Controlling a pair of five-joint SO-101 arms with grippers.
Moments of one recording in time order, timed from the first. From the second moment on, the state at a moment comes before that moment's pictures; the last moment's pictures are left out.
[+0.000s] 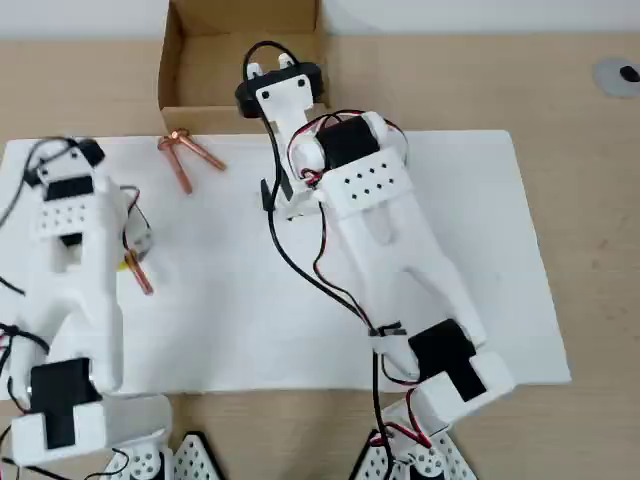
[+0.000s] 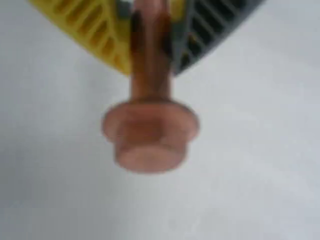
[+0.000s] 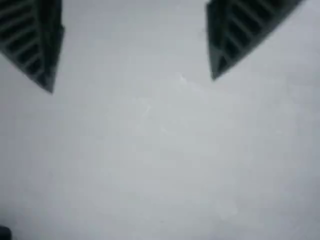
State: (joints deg) left arm -15.4 -7.9 28.7 69.0 11.3; right arm -29.8 5.5 -12.6 90.2 -14.0
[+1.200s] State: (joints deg) left arm -18.1 -5.7 37.6 54.4 15.2; right arm -34.6 45.8 -38.8 71.1 -31.9
